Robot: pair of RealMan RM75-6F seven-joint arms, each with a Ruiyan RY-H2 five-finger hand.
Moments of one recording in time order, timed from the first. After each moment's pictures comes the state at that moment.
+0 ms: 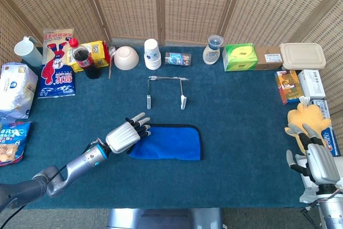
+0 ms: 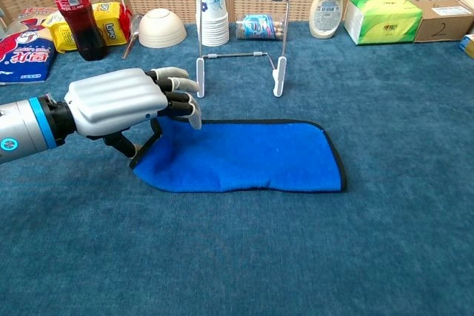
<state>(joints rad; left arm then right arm) -0.78 -1.67 0.09 -1.03 1.78 1.13 0.04 0.12 -0.98 0.08 -1.83 -1.42 1.37 0.21</state>
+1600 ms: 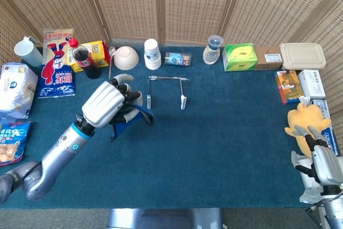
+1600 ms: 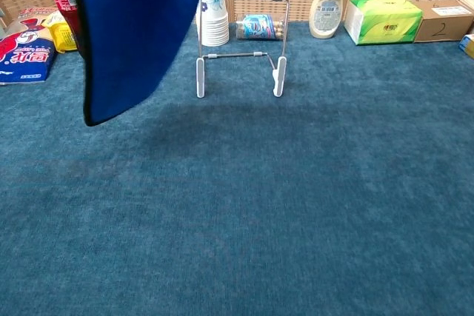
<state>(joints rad) -0.83 -1.15 -0.26 -1.83 1.43 1.18 0.04 0.10 -1.02 0.07 -1.72 -1.42 1.37 0.33</state>
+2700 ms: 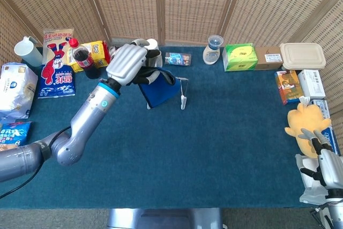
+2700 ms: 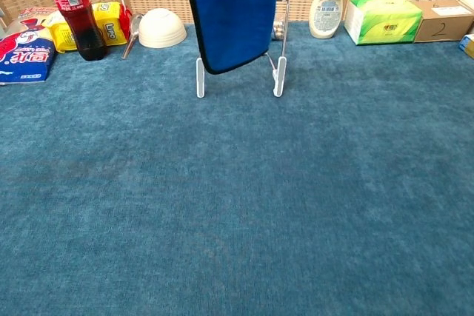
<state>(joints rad) -1.11 -1.23 -0.46 -1.63 0.86 0.87 0.15 0.07 -1.04 0.07 -1.66 -1.41 1.37 0.41</state>
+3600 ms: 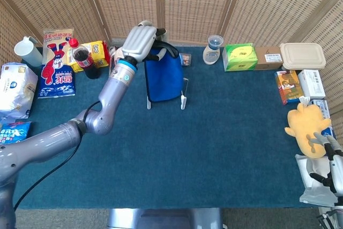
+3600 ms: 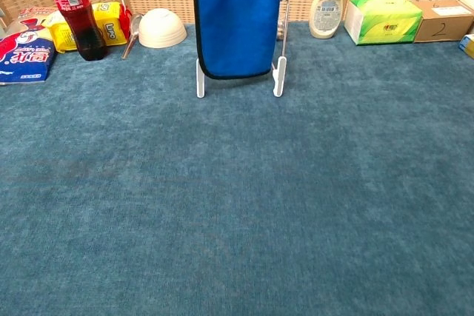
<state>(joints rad) -1.33 -1.51 -0.46 -1.07 0.72 0.73 0.18 0.02 -1.01 0.07 -1.71 -1.37 1.42 0.38</state>
